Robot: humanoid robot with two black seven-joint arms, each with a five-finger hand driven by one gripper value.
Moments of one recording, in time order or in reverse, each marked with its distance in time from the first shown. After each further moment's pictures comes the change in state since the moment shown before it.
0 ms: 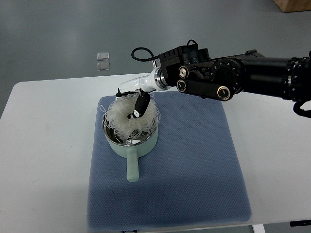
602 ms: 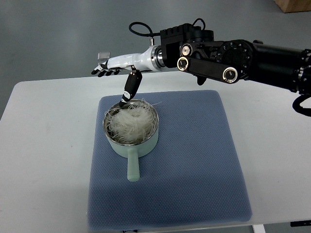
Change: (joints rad) left arm 0.001 0.000 0.000 0.001 0.000 0.000 0.000; right arm -0.015 -0.078 0.259 0.000 0.014 0.003 0.000
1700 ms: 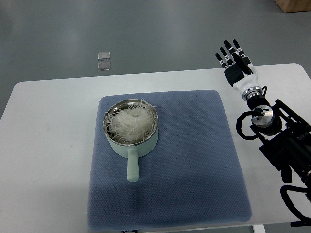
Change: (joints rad) left arm -0.001 0.000 0.003 -0.006 0.003 -0.003 0.001; right arm -0.859 0.023 1.232 -0.212 0.644 -0.085 0.186
